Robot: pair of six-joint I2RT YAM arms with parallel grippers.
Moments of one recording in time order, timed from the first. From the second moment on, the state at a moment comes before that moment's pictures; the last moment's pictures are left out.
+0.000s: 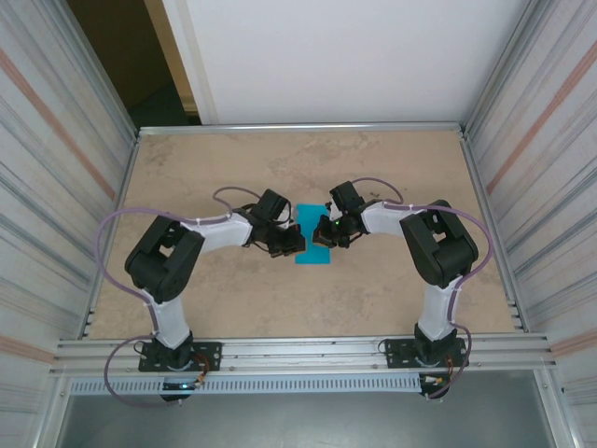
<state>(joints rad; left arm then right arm) -0.63 1.84 1.03 -0.24 0.50 -0.74 0.52 1.90 1.05 -0.27 -0.47 0.75</state>
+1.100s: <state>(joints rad) -0.54 1.84 1.11 -0.22 0.53 -0.66 0.52 1.76 1.05 -0.35 -0.33 0.79</state>
